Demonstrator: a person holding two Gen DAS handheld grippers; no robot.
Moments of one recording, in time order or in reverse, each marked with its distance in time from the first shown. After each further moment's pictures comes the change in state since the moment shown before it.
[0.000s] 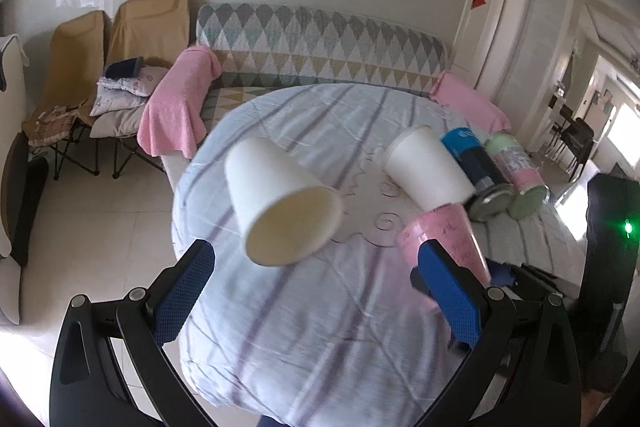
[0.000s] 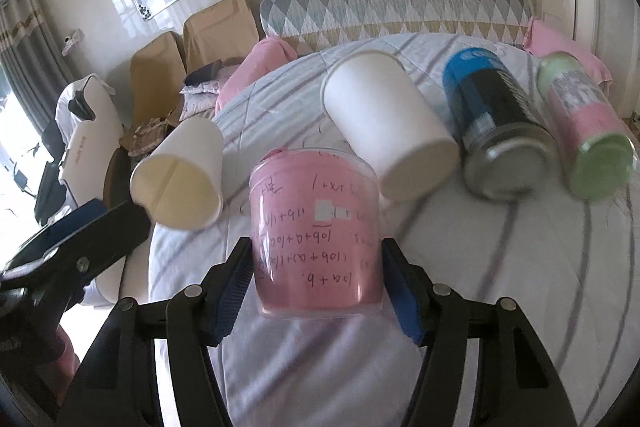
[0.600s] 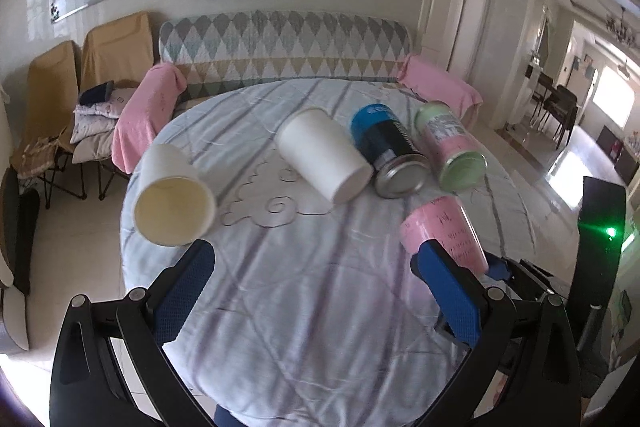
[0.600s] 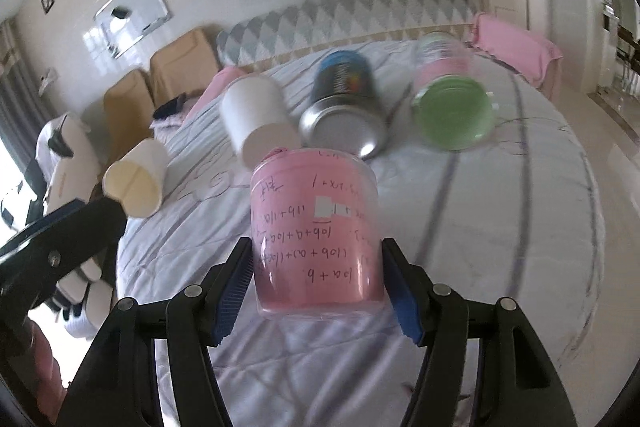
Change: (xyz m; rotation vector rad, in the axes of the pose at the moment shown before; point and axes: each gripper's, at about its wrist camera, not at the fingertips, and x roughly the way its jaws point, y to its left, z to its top) left arm -0.017 -0.101 -0.014 0.119 0.012 -0.031; right arm -0.055 -0.072 -0.033 0.129 -0.105 -0.101
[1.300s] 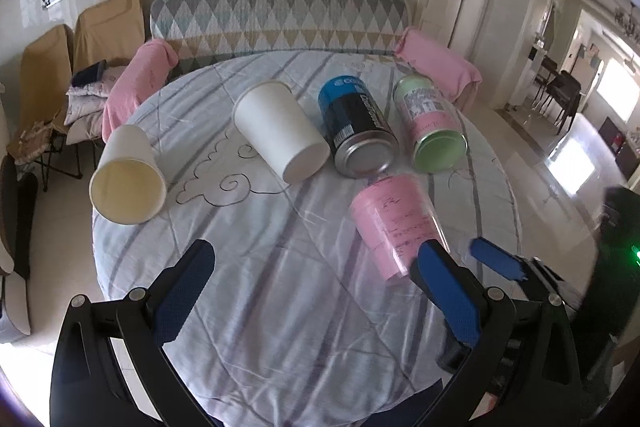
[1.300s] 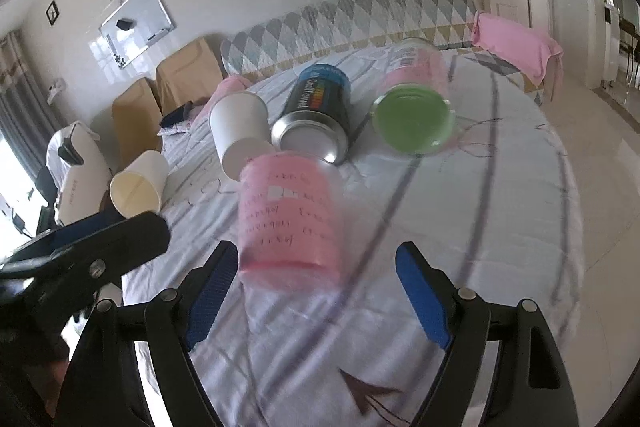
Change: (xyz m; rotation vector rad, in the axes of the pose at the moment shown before) left arm 0.017 -0.044 0.004 -0.017 0.112 0.007; right arm -0.027 -0.029 -0.004 -0.005 -0.011 0.053
